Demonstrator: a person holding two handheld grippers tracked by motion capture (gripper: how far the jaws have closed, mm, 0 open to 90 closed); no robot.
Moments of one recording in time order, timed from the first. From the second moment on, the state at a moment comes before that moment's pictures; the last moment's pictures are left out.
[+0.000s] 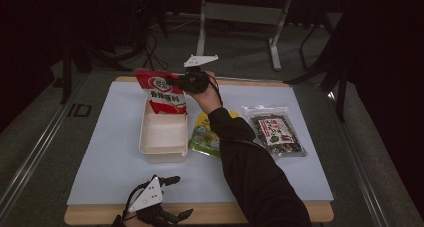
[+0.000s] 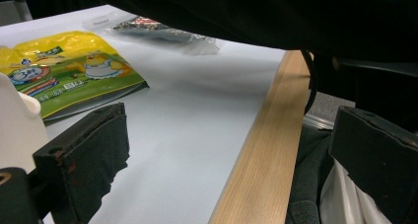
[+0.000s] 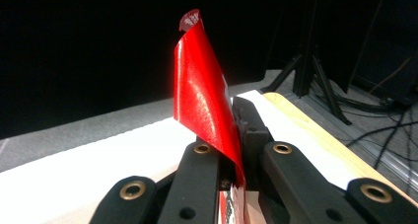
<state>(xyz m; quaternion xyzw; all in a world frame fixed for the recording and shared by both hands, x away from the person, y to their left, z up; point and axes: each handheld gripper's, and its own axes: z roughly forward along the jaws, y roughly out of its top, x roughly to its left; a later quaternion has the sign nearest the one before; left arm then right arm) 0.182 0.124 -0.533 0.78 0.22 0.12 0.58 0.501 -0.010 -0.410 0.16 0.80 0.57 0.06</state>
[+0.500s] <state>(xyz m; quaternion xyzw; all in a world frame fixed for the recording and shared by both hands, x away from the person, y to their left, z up) 0.184 0.122 -0.534 0.78 0.22 0.12 0.58 0.501 -0.023 -0.425 0.17 0.81 0.56 0.05</state>
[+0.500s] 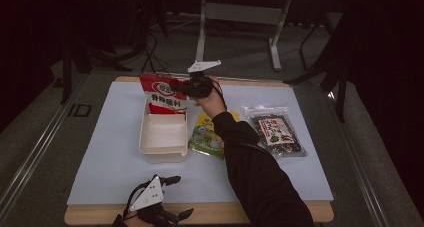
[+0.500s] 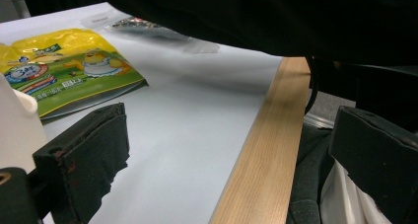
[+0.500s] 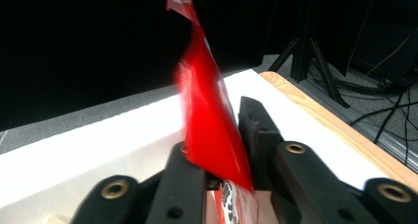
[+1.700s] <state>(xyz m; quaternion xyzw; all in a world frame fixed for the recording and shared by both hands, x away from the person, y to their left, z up) 0.191 0.114 -0.535 0.78 0.21 0.12 0.58 0.451 -0.190 -0.423 0.23 0.81 0.52 0.13</state>
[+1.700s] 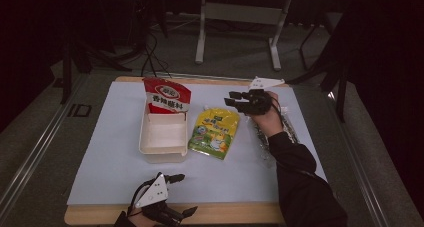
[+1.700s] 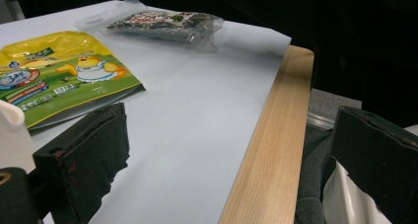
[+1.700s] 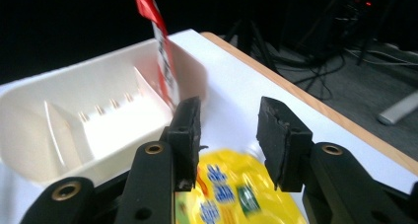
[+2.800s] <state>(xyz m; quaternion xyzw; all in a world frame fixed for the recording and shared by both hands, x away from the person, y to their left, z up) 0.196 0.114 -0.539 0.78 0.22 0.12 0.58 0.448 -0.393 -0.504 0.42 0.78 0.43 0.18</state>
